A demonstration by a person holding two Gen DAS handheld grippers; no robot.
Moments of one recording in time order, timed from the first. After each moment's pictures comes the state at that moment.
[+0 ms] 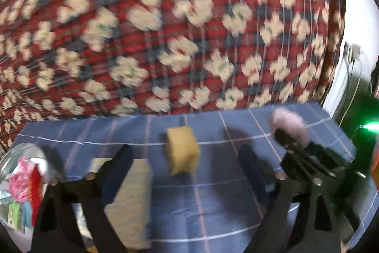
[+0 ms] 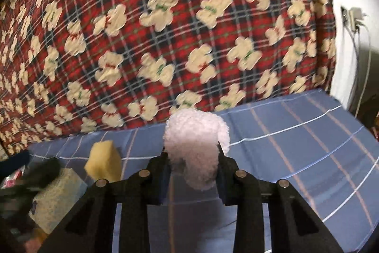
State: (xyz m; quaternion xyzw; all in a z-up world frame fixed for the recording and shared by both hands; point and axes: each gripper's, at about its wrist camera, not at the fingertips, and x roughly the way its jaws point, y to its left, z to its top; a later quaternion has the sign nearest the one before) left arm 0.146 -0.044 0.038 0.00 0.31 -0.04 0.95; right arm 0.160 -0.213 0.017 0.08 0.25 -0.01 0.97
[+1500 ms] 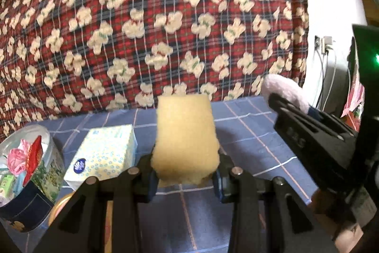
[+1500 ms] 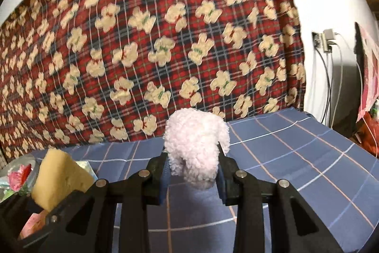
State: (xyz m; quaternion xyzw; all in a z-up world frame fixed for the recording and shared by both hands) left arm 0.037 -0.067 0.009 0.02 0.22 -0.08 0.97; right arm 0.049 -0.215 0.021 0.07 0.14 -0.04 0.99
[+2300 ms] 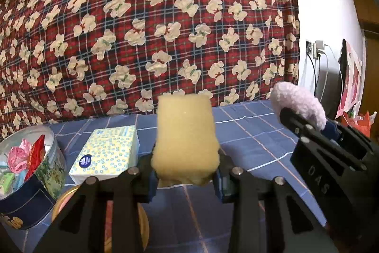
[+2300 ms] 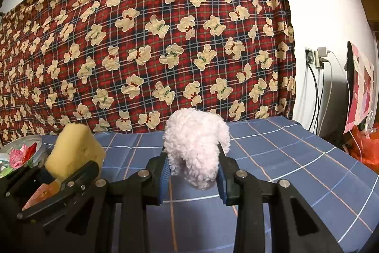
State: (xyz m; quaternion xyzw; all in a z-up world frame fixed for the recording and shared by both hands) left arm 0.014 -0.053 0.001 0.02 0.19 -0.09 0.98; right arm -0.005 -0.188 0.011 0.02 0.13 -0.05 0.99
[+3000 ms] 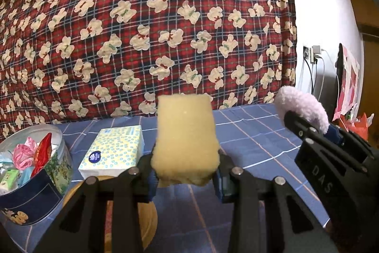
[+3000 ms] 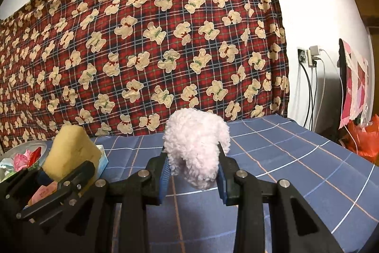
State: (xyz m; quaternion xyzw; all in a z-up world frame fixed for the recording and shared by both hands) left arm -0.007 -0.041 0.001 0.01 0.17 -0.10 0.98; right arm -0.031 -0.184 0.013 0.04 0.11 -0.06 0.99
